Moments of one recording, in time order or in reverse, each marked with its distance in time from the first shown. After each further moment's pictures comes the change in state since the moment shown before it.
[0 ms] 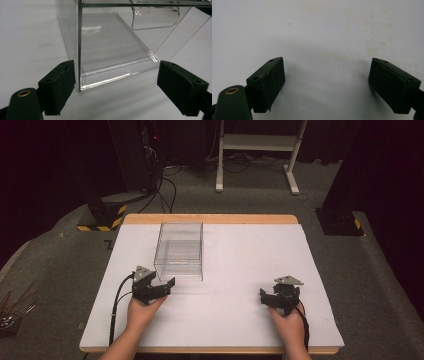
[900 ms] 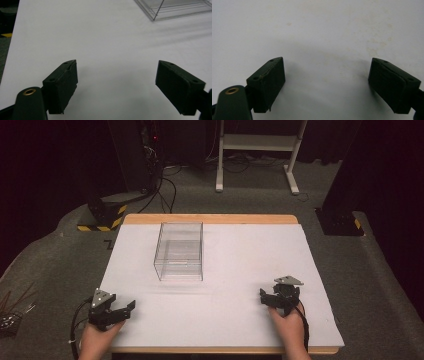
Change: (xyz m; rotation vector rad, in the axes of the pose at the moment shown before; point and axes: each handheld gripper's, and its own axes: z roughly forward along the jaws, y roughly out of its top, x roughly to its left) left arm 0.071 -0.060 -0.081 0.118 0.174 0.019; right arm 0.000 0.000 0.000 0.000 0.000 0.001
